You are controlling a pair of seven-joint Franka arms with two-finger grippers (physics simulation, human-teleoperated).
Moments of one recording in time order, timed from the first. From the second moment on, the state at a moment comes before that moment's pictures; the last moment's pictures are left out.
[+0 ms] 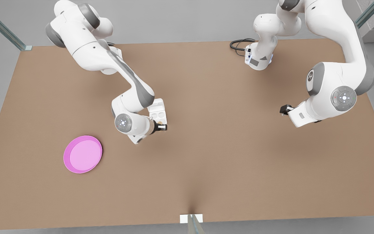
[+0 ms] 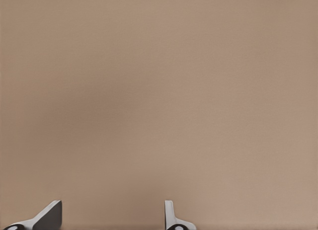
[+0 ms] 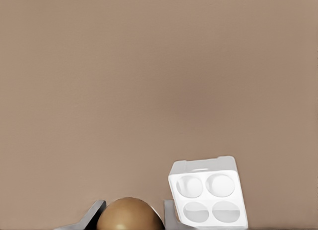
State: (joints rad) left arm -0.13 0.24 0.01 -1.49 0.05 1.49 0.23; right arm 0.17 0.50 0.39 -1.65 0.22 2.03 0.52
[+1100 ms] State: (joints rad) left arm -0.13 0.24 0.01 -1.49 0.05 1.49 0.23; right arm 0.13 0.37 0.44 -2.02 0.22 2.31 0.76
